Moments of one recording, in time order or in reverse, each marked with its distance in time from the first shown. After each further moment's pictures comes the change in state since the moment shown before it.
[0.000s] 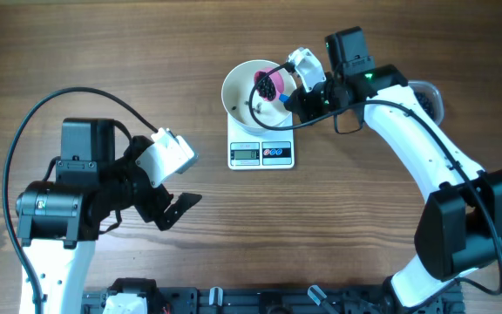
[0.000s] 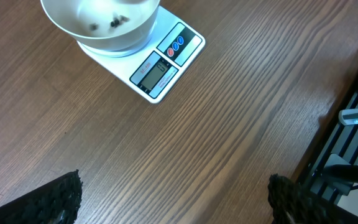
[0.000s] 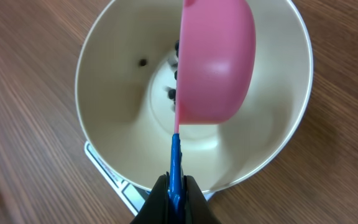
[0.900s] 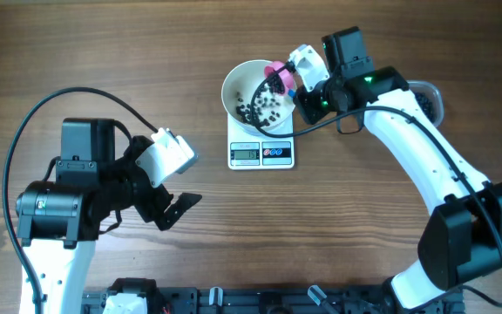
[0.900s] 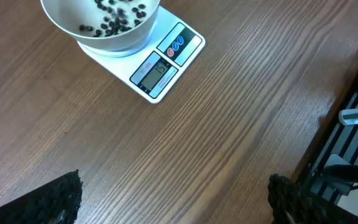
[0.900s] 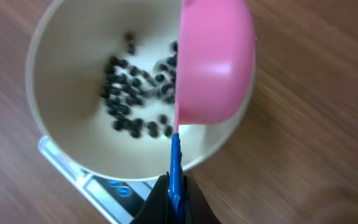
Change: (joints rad) left arm 0.000 0.000 0.000 0.000 0.000 0.000; right arm 0.028 -0.046 0.000 -0.008 0.213 -0.015
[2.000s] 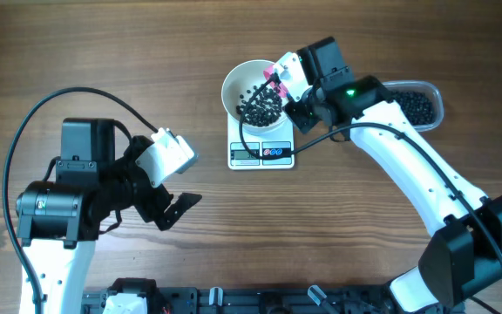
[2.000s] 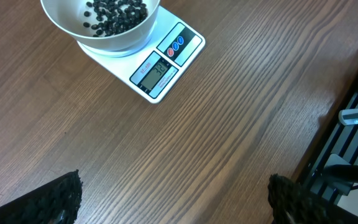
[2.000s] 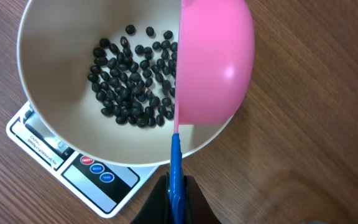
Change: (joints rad) left arm 0.000 0.000 0.000 0.000 0.000 0.000; right arm 0.120 -0.051 0.000 -0.037 0.226 -0.041
